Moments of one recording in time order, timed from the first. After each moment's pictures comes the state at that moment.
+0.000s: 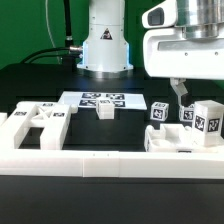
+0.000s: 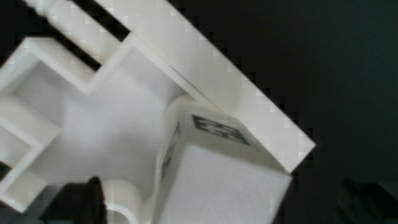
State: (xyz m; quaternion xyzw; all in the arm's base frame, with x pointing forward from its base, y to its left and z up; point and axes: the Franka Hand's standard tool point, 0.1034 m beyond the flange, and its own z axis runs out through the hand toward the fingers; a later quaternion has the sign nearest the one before) arm 0.633 0.119 0.086 -0.93 0.36 -0.01 0.09
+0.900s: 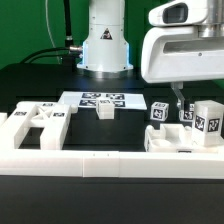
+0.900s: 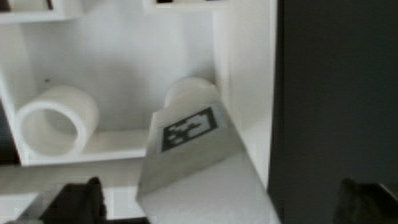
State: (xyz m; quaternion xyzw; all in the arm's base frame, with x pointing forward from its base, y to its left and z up) arm 0.633 0.121 0.083 -1.00 -0.04 -0.04 0.04
